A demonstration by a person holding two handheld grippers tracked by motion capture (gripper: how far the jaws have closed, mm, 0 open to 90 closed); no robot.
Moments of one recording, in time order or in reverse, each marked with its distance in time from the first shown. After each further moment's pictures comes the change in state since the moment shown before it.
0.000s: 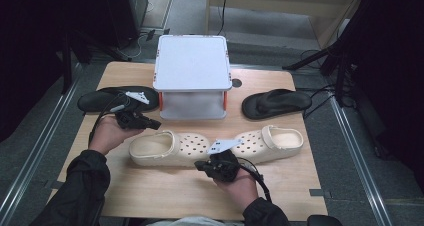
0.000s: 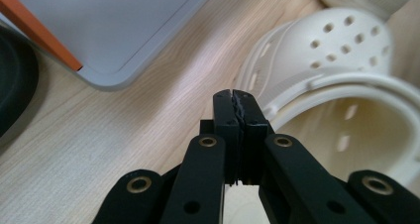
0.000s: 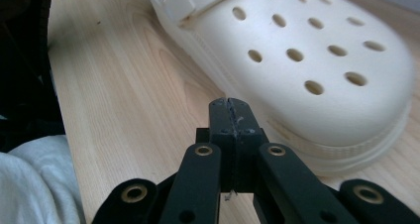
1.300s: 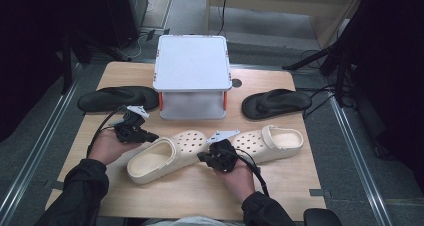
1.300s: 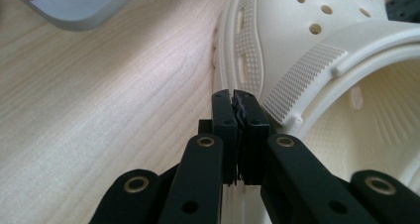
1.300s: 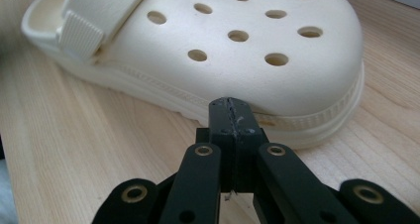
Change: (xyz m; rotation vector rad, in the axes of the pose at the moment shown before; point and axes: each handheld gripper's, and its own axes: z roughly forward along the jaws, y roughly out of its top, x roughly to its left) left arm -0.019 -0.029 0.007 0.048 0.001 -0.044; right arm -0.028 0.008 0.019 0.034 -0.072 0.074
